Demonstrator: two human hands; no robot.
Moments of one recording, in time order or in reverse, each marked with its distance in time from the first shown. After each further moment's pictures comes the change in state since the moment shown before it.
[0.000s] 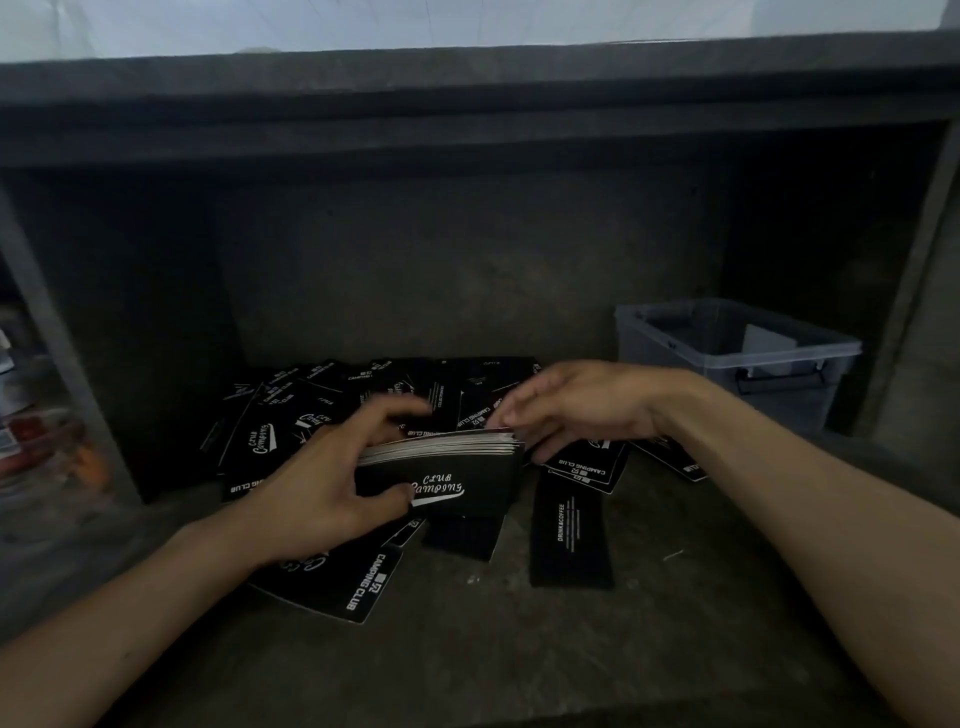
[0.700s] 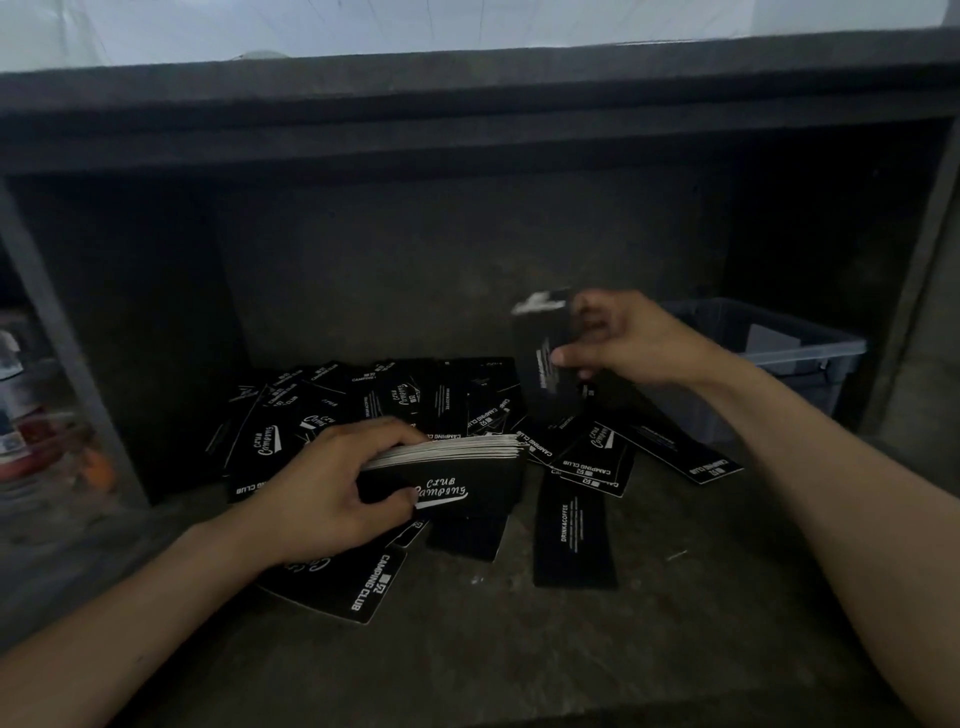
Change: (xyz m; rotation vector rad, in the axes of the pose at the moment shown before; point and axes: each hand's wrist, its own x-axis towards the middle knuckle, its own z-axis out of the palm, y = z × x) left_hand 0.002 0.003 0.000 0.097 0.016 0.075; right_hand -0.013 0.003 -0.038 -0.029 0.568 -0.317
